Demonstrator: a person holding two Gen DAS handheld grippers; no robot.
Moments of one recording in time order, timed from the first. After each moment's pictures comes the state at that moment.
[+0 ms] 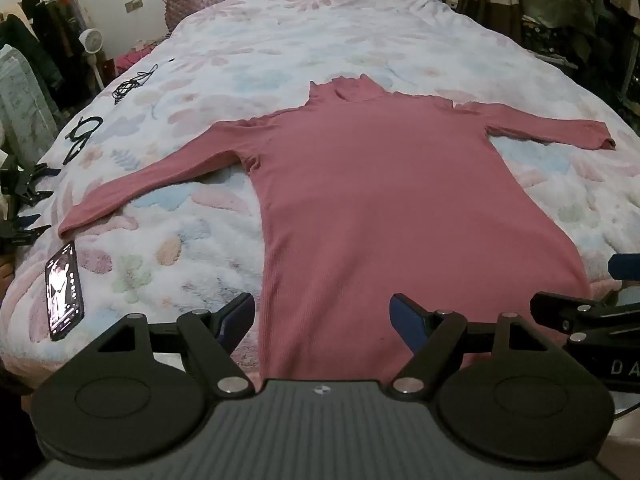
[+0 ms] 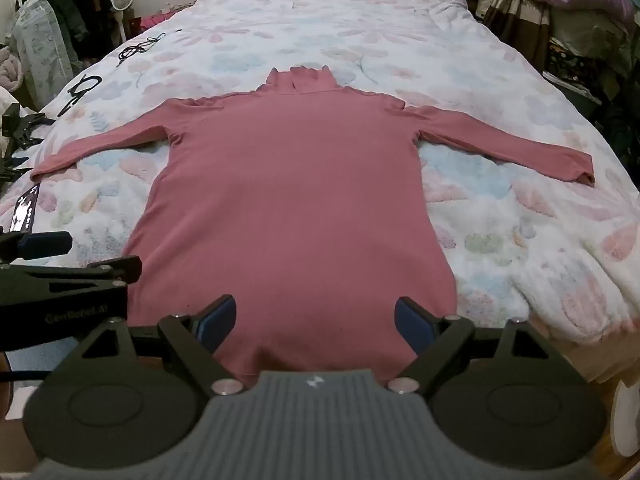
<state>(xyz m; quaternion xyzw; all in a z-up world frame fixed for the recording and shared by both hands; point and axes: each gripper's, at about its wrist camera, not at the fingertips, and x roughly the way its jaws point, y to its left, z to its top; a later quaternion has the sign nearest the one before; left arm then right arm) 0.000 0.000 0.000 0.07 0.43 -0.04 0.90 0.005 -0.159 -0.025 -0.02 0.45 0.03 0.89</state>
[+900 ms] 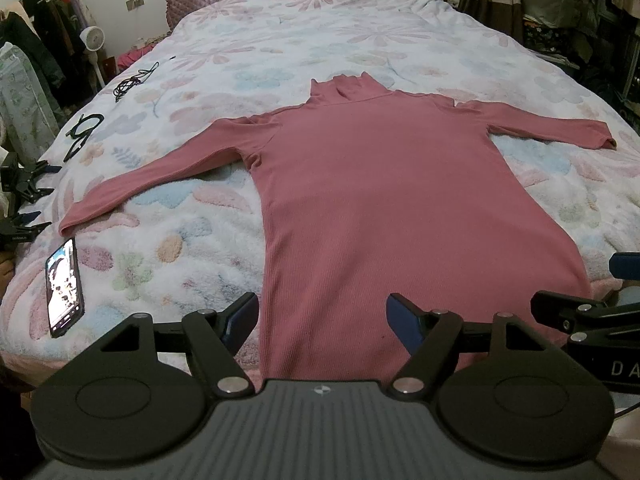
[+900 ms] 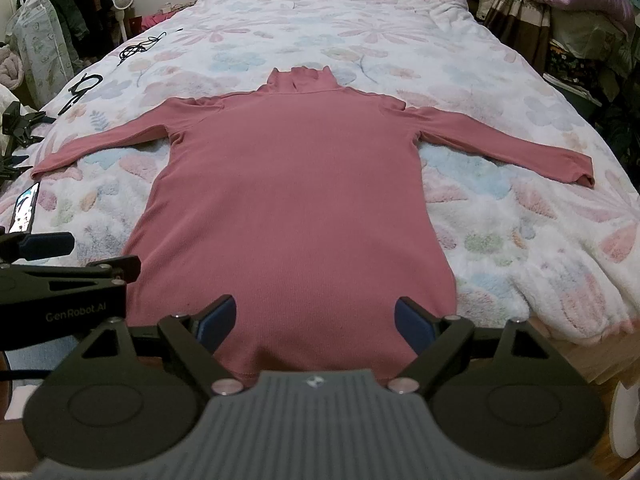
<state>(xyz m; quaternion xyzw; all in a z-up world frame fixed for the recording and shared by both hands) 0.000 0.000 0.000 0.07 0.43 -0.04 0.90 0.005 -0.158 -0.025 -0.02 0.45 0.03 0.89</state>
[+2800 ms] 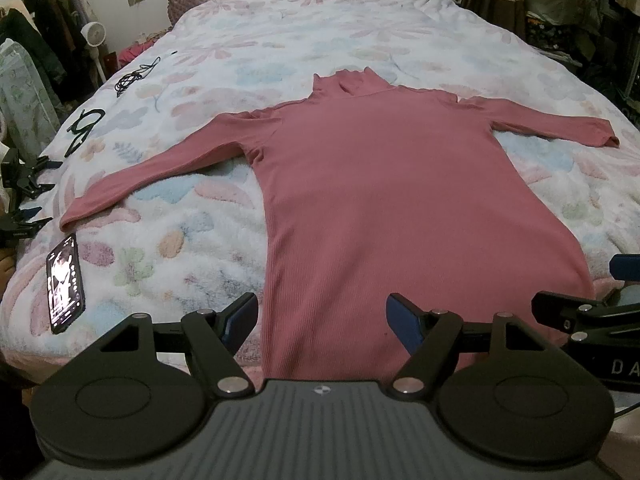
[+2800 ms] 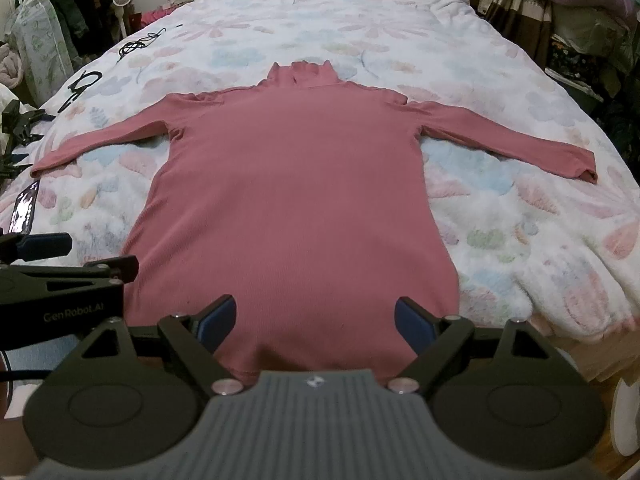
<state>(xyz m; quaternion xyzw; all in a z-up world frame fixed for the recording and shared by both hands) -0.003 0.013 -0.004 0.07 0.43 -0.04 0.90 0.010 -0.157 -0.030 -0.02 0.45 0.03 0.89</state>
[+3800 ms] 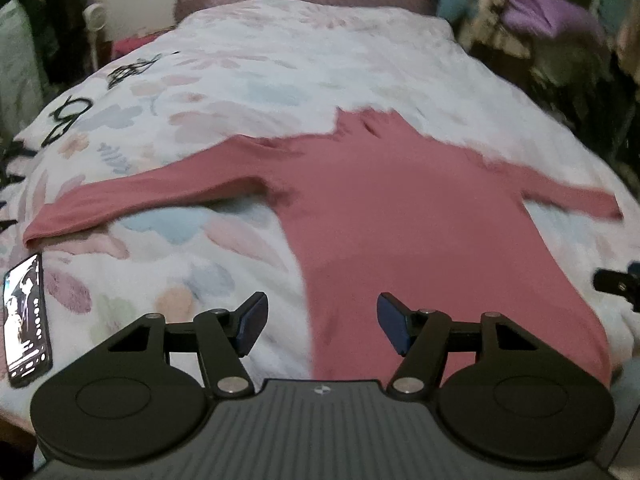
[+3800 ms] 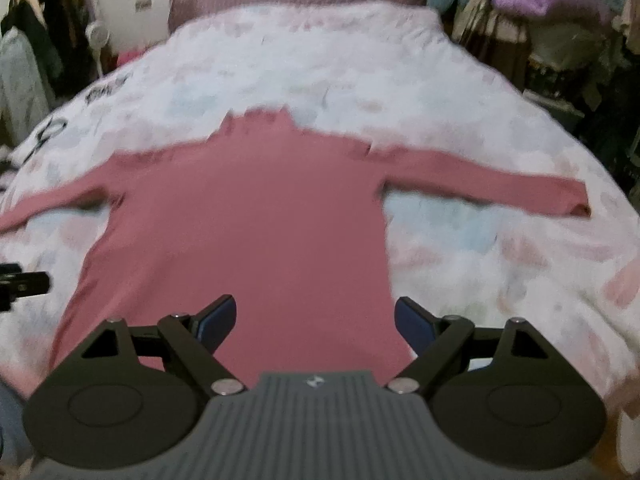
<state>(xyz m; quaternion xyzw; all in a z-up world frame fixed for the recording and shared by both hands) 0.079 0.088 -0.029 -0.03 0.40 -0.07 0.91 0.087 -0.207 -0.044 0.00 0.38 0.00 0.92</state>
